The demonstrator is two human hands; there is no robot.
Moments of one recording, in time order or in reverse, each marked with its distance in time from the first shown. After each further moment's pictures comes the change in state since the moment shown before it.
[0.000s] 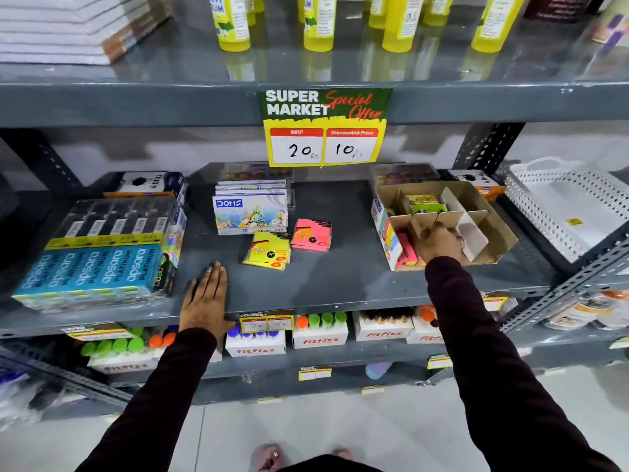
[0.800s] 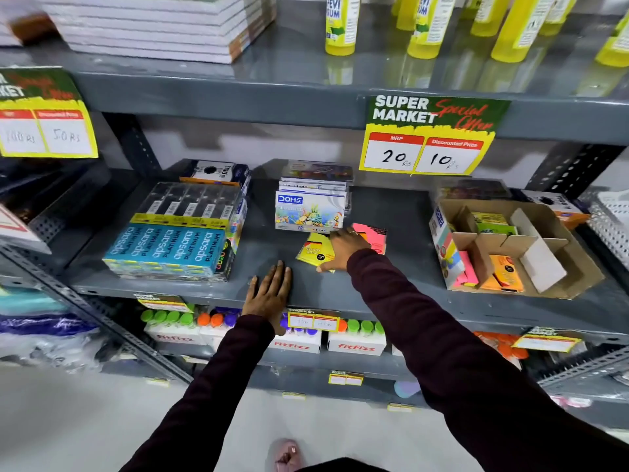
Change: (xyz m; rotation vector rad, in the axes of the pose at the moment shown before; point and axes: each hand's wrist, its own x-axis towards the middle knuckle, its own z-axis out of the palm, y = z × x) left_hand -0.011 0.014 -0.005 -0.050 -0.098 0.051; right_hand -0.086 -0.178 0.112 -0.473 -0.440 -0.925
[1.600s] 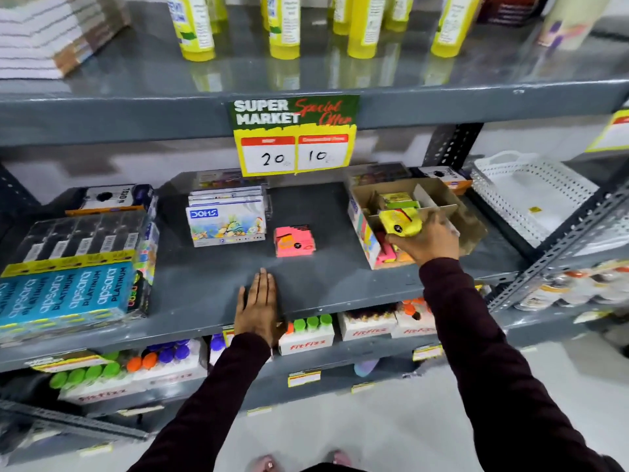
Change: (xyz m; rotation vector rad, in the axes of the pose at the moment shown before) left_hand 0.021 0.096 0.003 -0.059 0.121 0.133; right_hand -0.170 0.171 -0.030 0.412 0.521 0.880
